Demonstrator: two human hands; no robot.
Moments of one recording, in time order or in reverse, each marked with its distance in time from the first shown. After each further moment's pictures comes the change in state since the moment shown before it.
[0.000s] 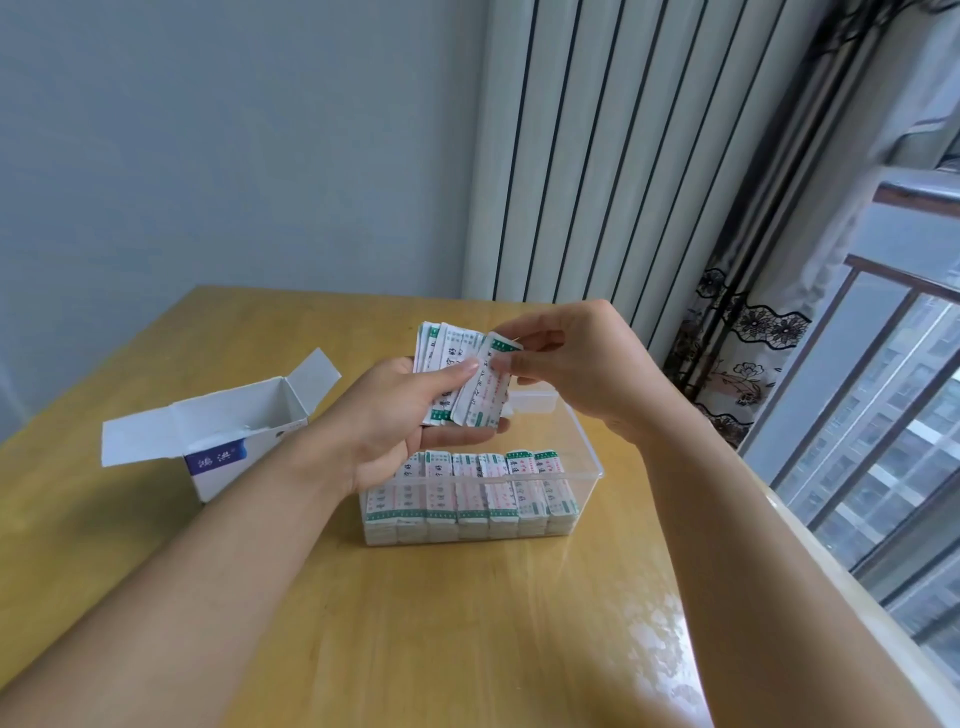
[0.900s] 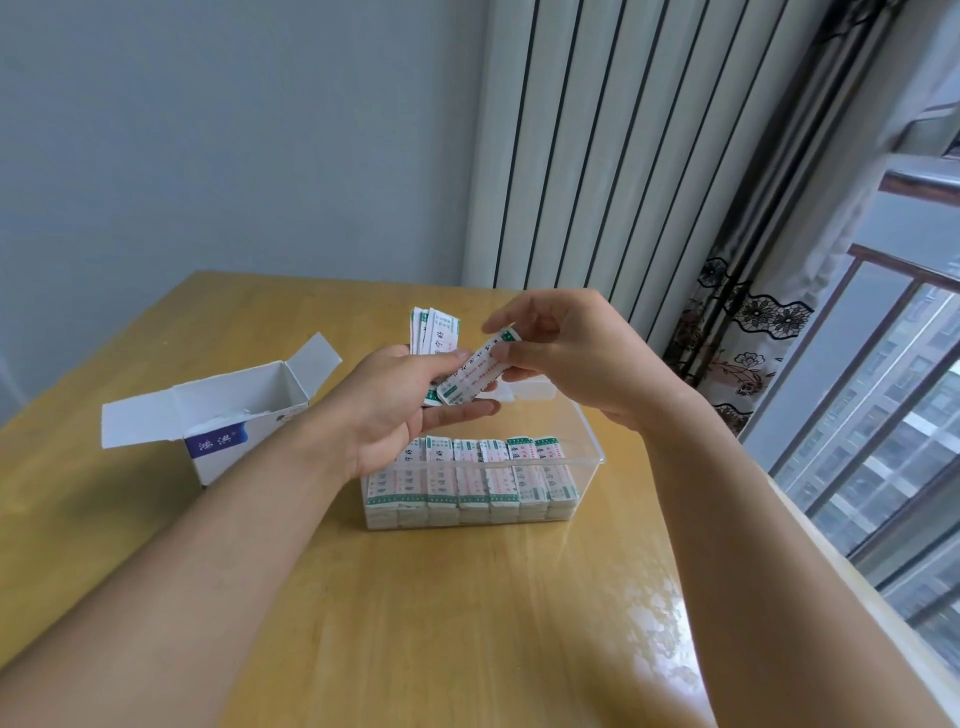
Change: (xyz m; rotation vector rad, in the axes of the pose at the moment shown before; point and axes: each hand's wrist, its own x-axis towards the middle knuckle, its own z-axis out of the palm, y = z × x) left_hand 0.006 -0.002 -0.001 -0.089 0.108 -0.034; right_hand -0.006 -0.009 0.002 0.063 -0.104 0.024
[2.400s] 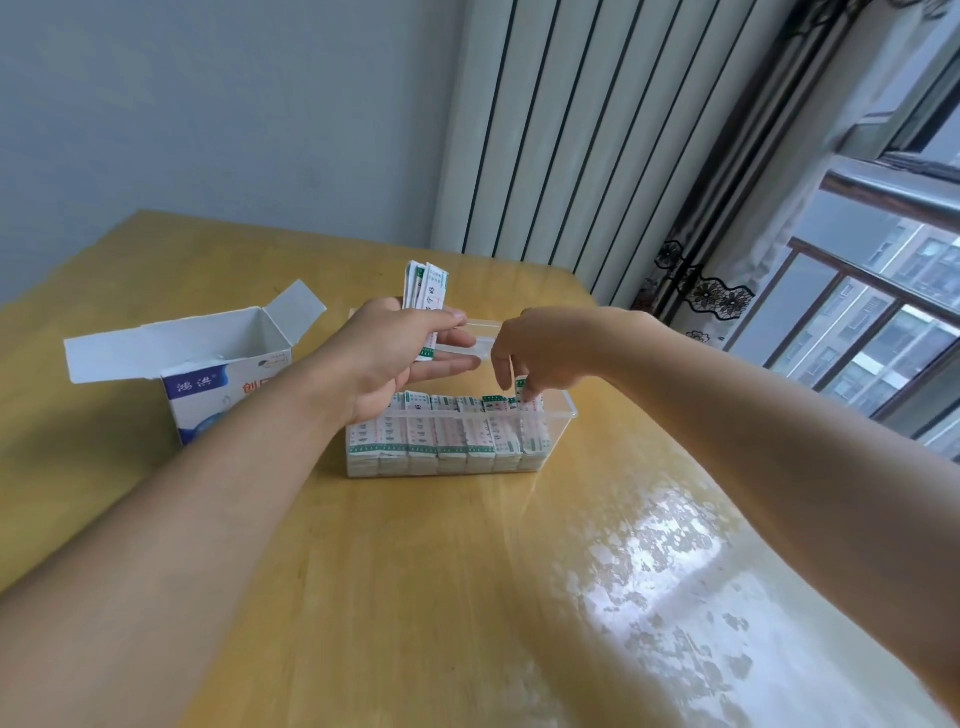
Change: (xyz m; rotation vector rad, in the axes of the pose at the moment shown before) left_hand 0.007 -0.008 -0.002 0.145 0.001 0.082; right_hand 0.026 0.014 0.005 -1.266 -0.628 0.035
